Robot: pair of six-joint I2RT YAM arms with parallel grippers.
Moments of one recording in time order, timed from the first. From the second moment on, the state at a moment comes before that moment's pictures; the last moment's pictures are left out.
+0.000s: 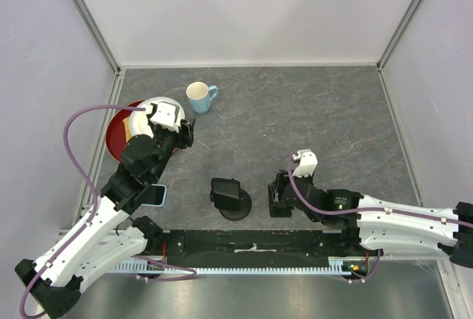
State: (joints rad) left arm -0.65 0.71 0.76 -0.05 -0.36 0.07; right arm 1.24 0.88 0.55 -0.43 0.71 0.87
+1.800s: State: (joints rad) left arm -0.65 0.76 0.77 -0.06 -0.36 0.06; right arm 1.32 0.79 0.58 -0.33 0.81 0.76
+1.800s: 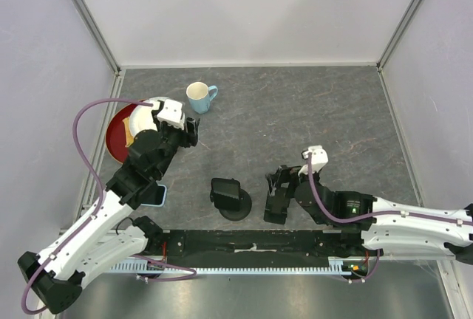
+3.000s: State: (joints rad) left arm -0.23 0.97 1.00 -0.78 -0.25 -0.64; right arm 0.41 1.39 0.60 0.56 0.45 0.52
